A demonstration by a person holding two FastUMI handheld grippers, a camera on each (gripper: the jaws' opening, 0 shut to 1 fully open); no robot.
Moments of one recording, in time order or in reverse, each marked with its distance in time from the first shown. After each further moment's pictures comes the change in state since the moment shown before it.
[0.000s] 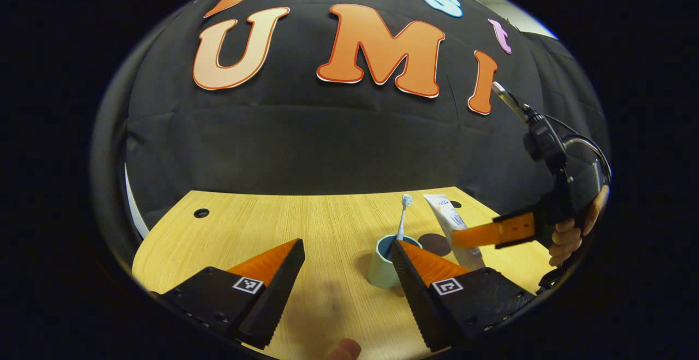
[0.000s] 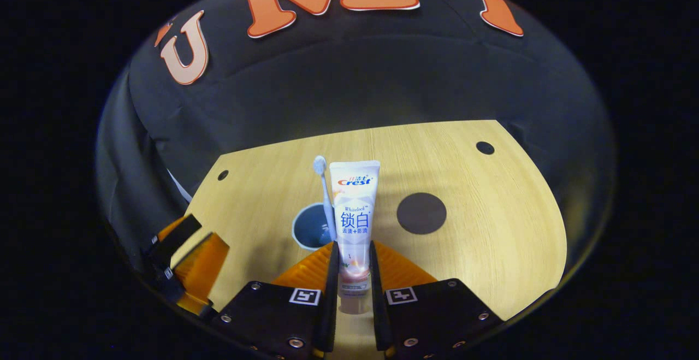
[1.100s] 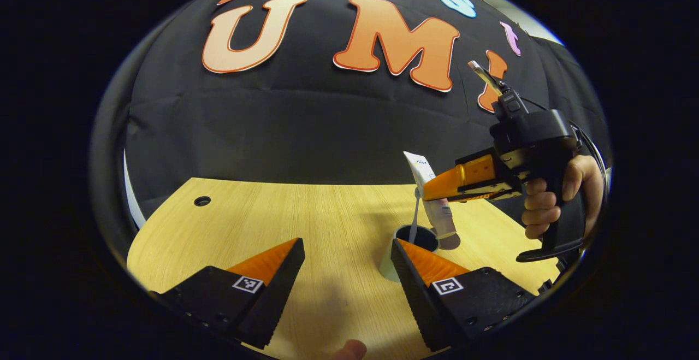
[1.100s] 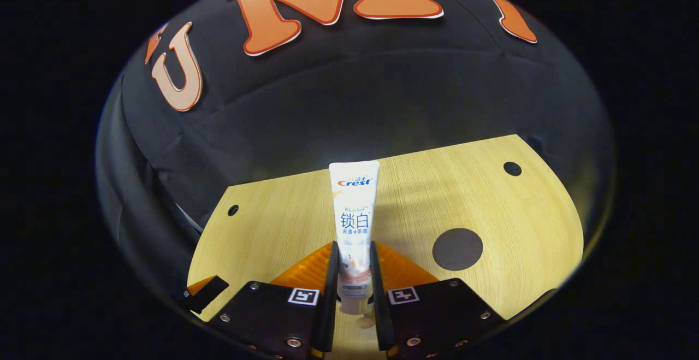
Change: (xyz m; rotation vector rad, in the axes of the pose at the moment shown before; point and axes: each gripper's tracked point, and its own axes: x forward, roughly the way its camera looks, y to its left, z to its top) left arm 0.009 0.027 -0.018 -0.031 0.043 -0.006; right arm 0.039 0.026 0.054 0.060 -0.093 0.026
